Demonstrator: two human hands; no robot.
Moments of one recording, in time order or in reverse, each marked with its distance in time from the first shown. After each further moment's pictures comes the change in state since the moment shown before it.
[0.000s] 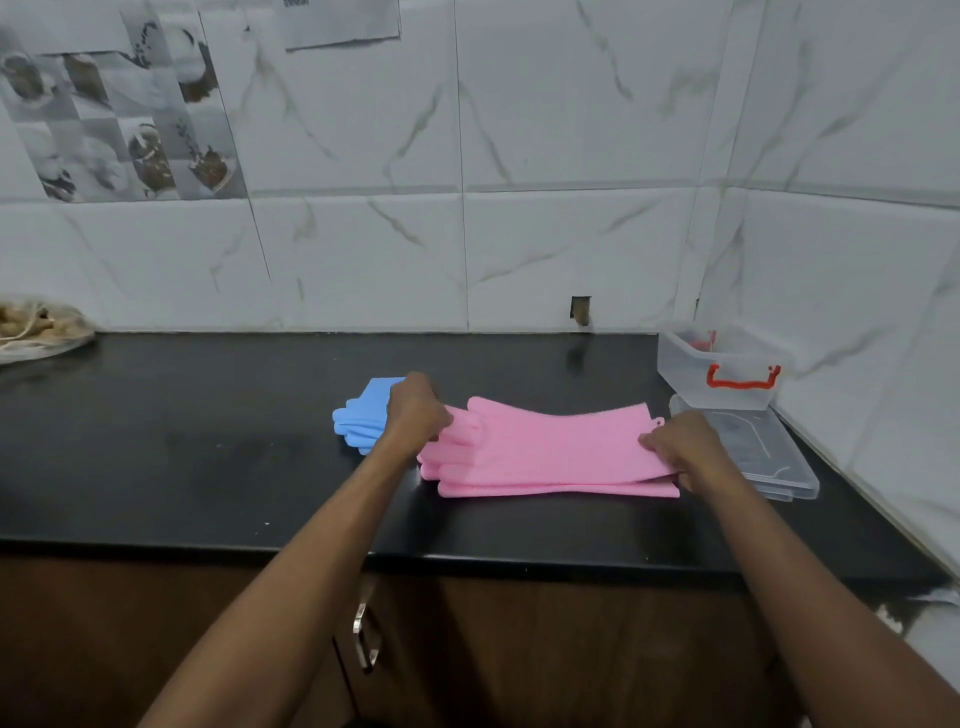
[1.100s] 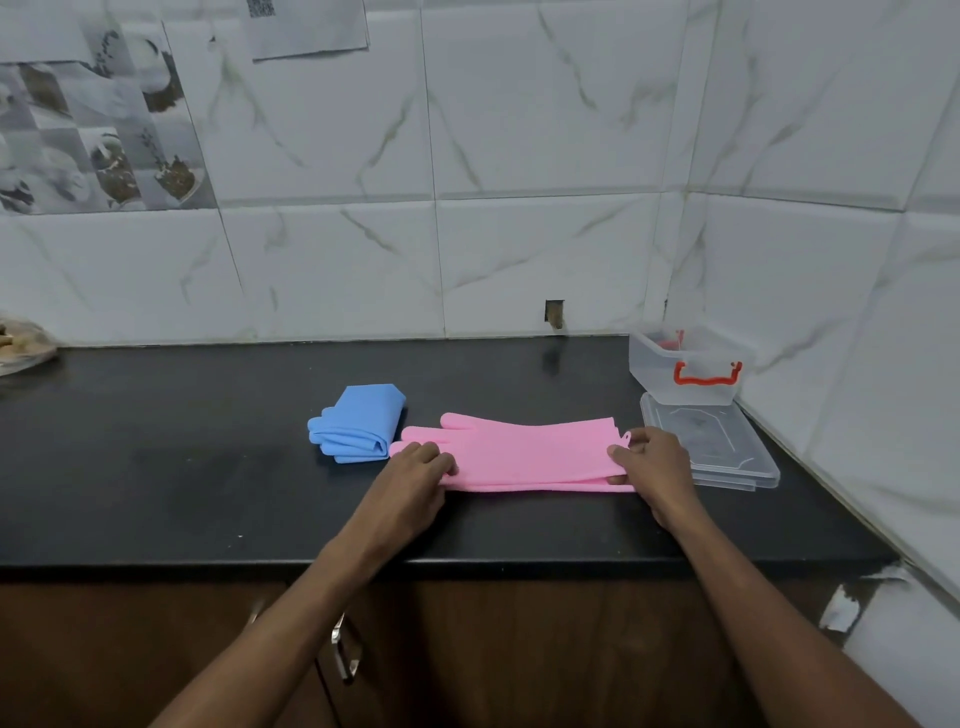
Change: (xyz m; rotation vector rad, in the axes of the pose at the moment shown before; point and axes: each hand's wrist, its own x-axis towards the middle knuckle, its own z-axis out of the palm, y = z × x) left_hand -0.061 -0.063 0.034 0.364 0.021 0.795; right_hand -0.020 0.034 0.008 0.037 0.074 -0.175
